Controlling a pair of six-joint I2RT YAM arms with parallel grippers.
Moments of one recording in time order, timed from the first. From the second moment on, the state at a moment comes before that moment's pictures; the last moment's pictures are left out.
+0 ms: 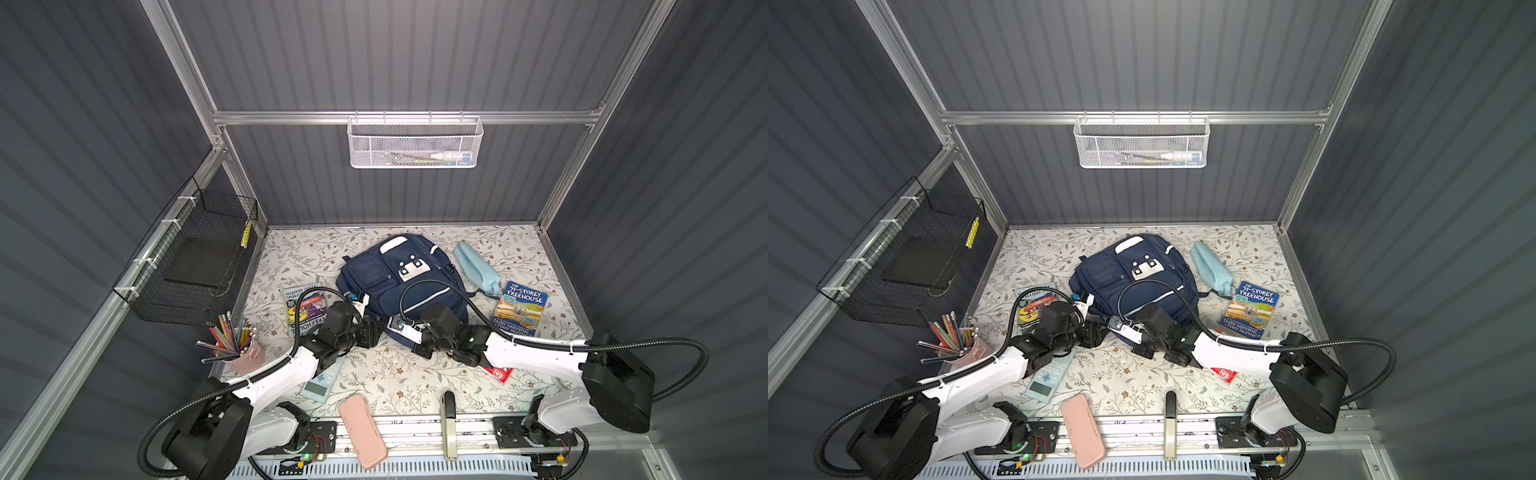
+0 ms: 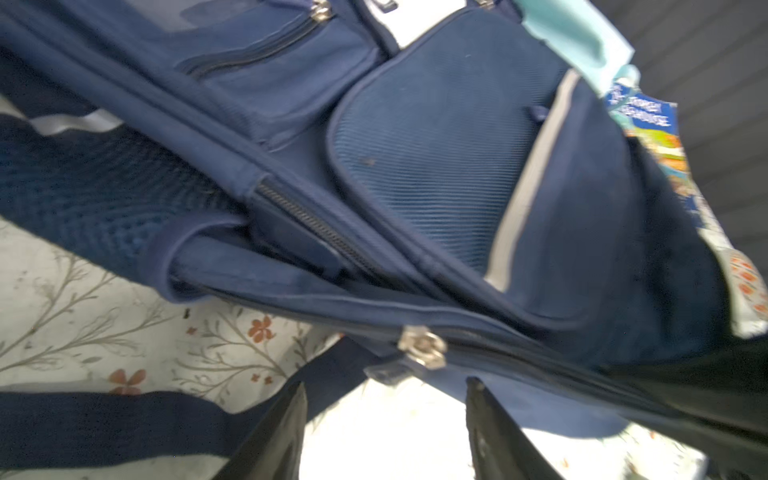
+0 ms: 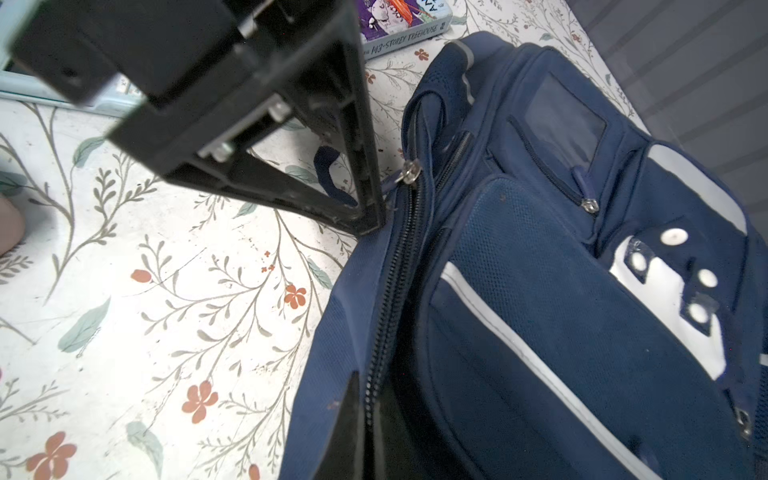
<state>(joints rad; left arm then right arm) -0.58 1.22 0.48 0.03 0.16 -0.38 0.96 1.45 0.76 -0.01 -0.01 -0.40</state>
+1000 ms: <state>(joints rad) -0.58 1.30 0.54 0.03 0.16 -0.38 0.96 1.45 0.76 -0.01 -0.02 -0.40</state>
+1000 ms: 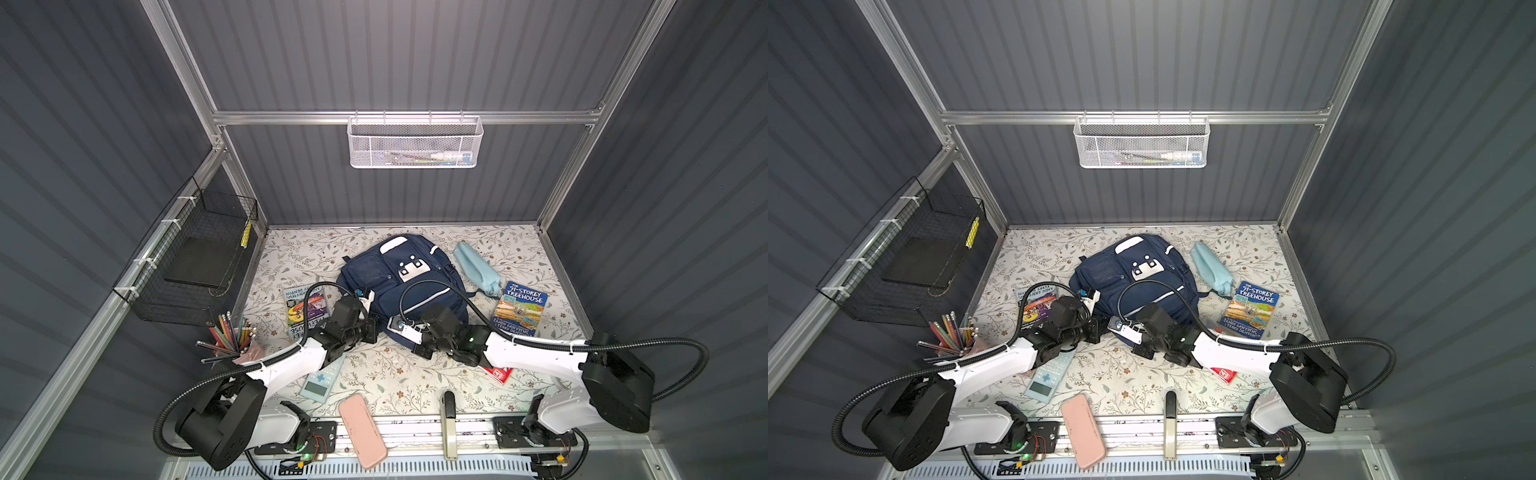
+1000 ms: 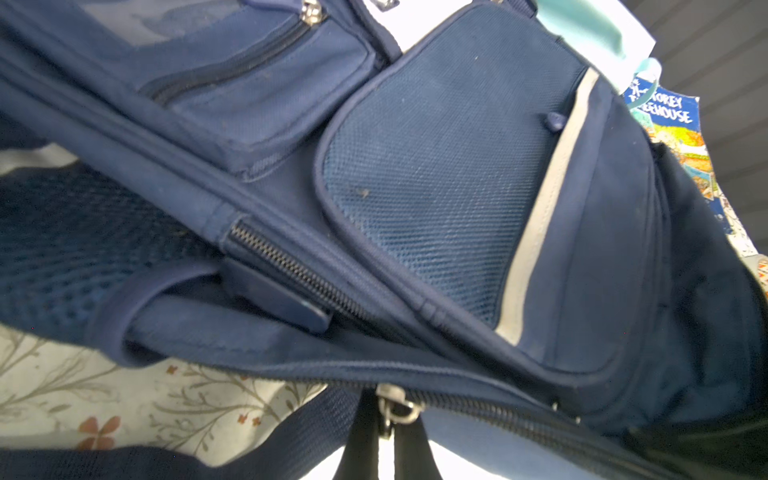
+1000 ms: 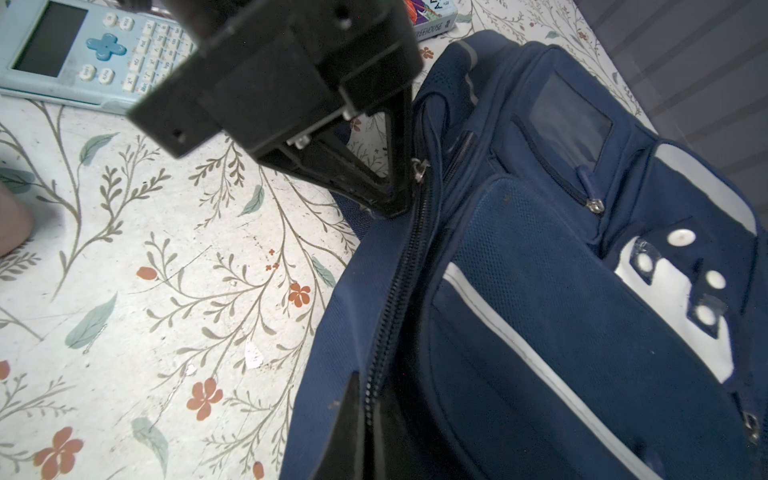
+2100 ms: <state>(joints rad) -0.59 1.38 1.09 -0.35 0.18 -0.28 0.74 1.10 0.77 -0.09 0.23 0.18</state>
